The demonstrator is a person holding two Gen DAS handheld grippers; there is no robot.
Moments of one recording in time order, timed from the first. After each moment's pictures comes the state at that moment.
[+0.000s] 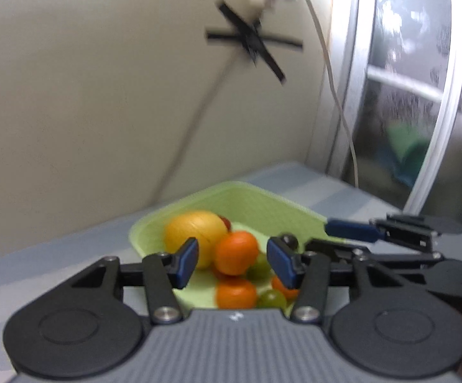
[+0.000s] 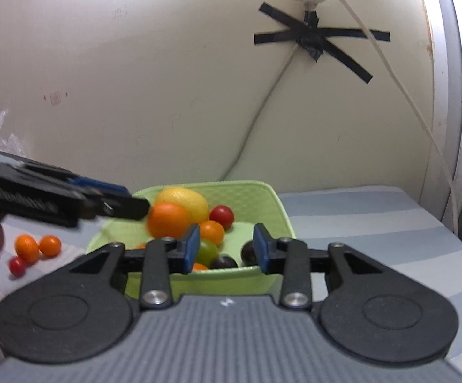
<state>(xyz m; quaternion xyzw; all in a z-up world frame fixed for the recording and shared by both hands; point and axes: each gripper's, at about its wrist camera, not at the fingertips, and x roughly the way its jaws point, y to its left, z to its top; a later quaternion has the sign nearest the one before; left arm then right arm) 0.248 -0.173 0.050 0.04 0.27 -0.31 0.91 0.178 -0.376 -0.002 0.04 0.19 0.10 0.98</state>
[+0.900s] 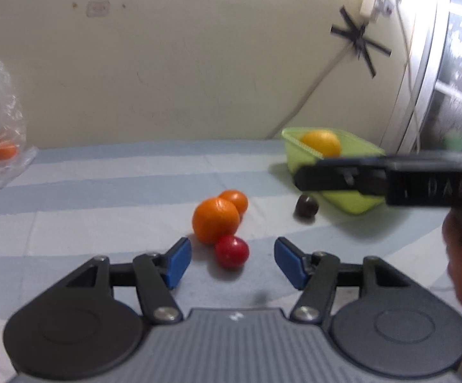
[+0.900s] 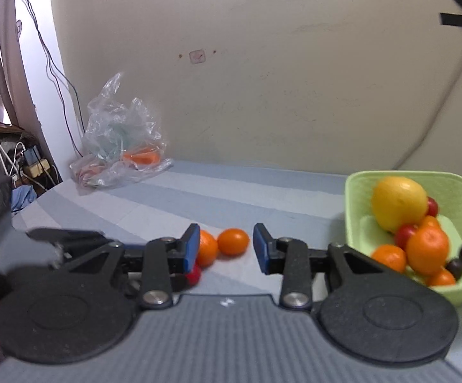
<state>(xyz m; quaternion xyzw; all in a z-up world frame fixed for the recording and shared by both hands) 0.169 -0.030 -0.015 -0.02 0.32 -0.18 0.93 0.186 -0.232 0.019 0.04 0.26 0.30 0.92</state>
